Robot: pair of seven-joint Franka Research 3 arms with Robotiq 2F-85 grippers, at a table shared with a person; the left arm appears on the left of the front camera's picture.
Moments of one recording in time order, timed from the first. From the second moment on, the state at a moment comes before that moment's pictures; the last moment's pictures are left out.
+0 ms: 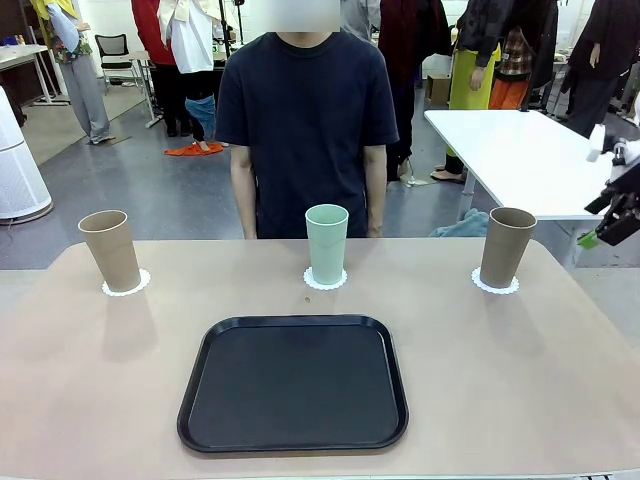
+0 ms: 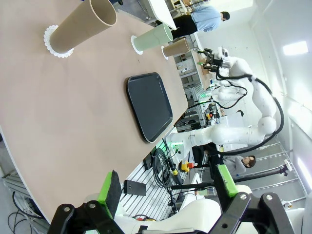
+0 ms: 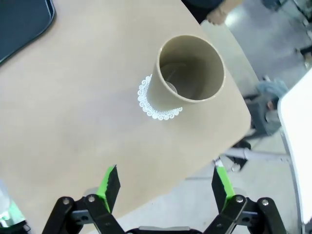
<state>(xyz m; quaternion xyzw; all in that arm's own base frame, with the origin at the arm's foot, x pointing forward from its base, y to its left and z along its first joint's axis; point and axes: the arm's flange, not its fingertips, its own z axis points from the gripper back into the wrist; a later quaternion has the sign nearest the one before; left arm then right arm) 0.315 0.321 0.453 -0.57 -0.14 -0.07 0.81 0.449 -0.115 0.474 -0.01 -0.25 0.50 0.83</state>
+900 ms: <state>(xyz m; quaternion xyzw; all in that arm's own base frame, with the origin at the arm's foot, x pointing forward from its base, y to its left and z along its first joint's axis) 0.315 0.321 0.453 -0.57 -0.14 -0.07 0.81 0.395 -0.012 0.578 0.02 -0.10 0.36 0.93</state>
